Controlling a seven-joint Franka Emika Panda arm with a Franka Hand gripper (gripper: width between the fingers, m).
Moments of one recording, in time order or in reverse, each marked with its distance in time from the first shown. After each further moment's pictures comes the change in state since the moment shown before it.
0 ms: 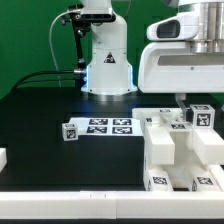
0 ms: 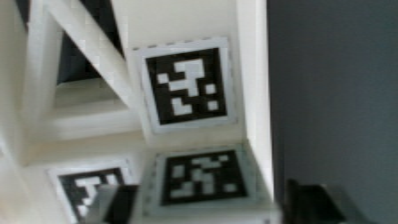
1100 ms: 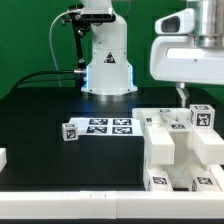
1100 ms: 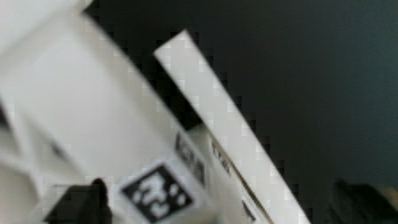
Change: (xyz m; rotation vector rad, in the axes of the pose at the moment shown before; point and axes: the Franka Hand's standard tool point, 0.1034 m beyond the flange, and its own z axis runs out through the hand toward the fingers) arm -0.022 -0.006 -0.017 0.004 -0.055 0.334
